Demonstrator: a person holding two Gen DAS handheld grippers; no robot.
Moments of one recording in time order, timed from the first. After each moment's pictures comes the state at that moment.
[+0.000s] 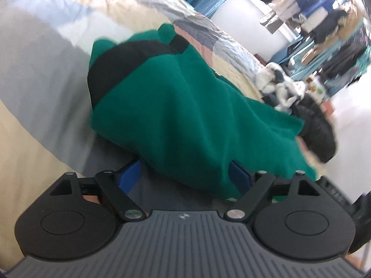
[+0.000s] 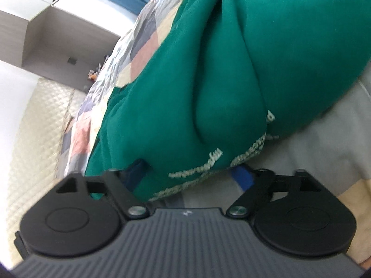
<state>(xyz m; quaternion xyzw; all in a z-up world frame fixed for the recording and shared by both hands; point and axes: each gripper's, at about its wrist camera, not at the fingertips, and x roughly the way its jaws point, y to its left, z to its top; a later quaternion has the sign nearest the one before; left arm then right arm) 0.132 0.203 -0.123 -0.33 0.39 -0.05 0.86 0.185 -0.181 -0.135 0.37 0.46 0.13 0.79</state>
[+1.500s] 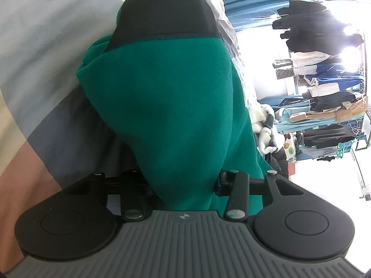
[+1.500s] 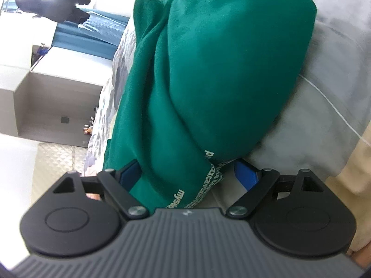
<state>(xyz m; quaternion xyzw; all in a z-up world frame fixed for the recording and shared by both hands) 0.172 0.214 -0.196 -0.55 0.36 -0.03 0.75 0.177 -0.230 -0.154 0.50 0.42 0.04 0.75</state>
